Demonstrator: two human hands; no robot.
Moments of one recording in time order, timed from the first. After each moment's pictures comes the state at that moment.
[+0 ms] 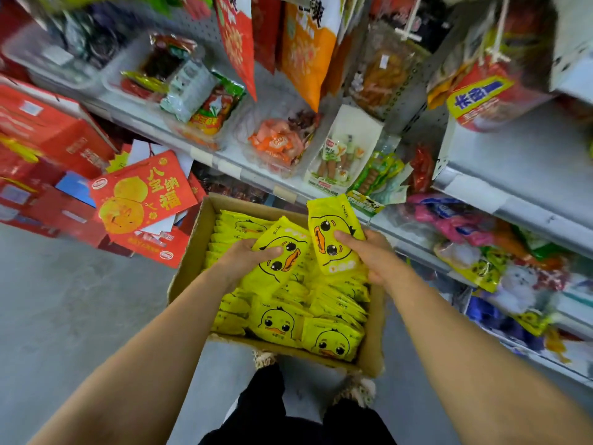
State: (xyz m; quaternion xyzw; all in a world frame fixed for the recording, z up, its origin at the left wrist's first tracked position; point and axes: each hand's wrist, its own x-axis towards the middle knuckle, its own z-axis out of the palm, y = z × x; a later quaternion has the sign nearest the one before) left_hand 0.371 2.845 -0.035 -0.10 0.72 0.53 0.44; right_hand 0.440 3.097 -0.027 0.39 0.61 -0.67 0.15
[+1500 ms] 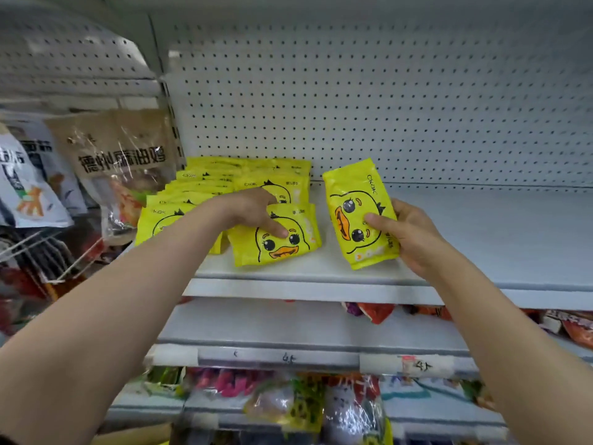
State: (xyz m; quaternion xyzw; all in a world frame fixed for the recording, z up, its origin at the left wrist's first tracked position) left_hand 0.444 3.427 0.350 0.42 0.87 0.19 0.19; right_hand 0.667 3.610 0.301 0.18 0.66 -0.68 -0.26
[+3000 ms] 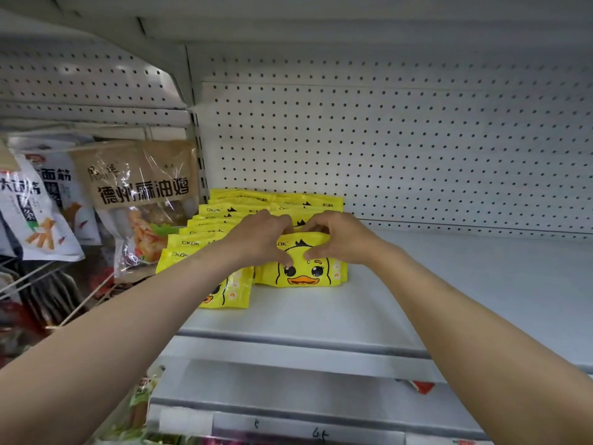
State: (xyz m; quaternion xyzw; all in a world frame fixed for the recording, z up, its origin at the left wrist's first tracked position) left_hand 0.369 3.421 0.337 0.49 0.87 0.09 -0.03; right_hand 0.481 3.582 0.332 0.10 0.95 -0.25 -0.14
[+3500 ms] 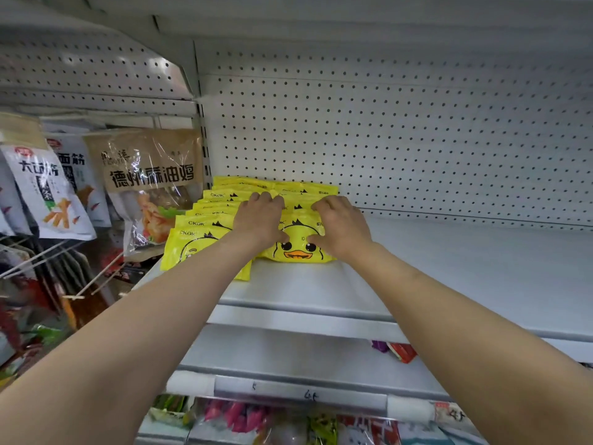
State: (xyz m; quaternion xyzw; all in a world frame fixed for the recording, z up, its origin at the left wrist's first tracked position) left_hand 0.392 3.422 0.327 0.40 0.90 0.07 -0.13; right_hand 0.504 3.562 0.315 0.16 0.96 0.01 -0.21
